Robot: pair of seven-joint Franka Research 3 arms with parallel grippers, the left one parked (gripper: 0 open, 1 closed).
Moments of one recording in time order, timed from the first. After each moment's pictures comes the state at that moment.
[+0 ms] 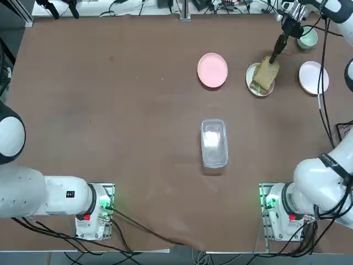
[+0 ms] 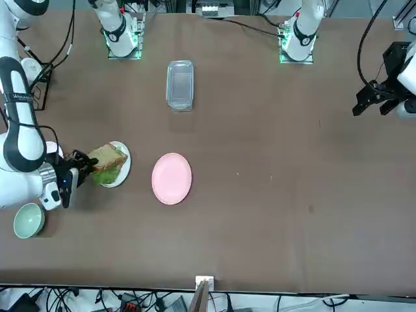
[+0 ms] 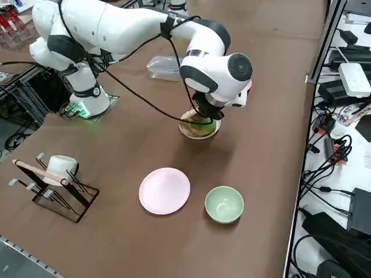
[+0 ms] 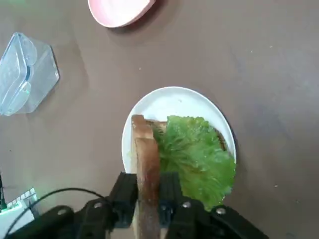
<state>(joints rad) -0.58 0.91 0.69 -1.24 -0.15 1.52 -1.02</state>
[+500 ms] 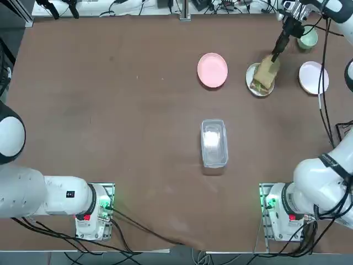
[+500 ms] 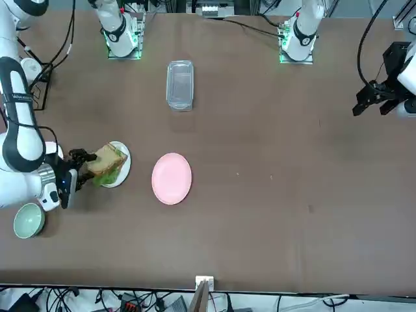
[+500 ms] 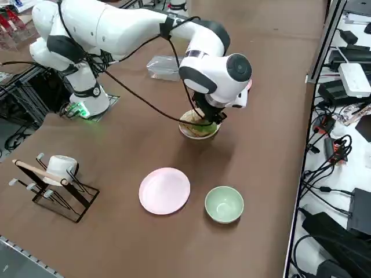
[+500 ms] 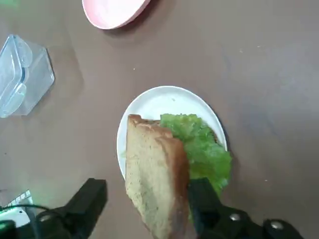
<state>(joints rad) -0.58 0.91 0.68 -1.22 -0.15 1.53 -1.02</state>
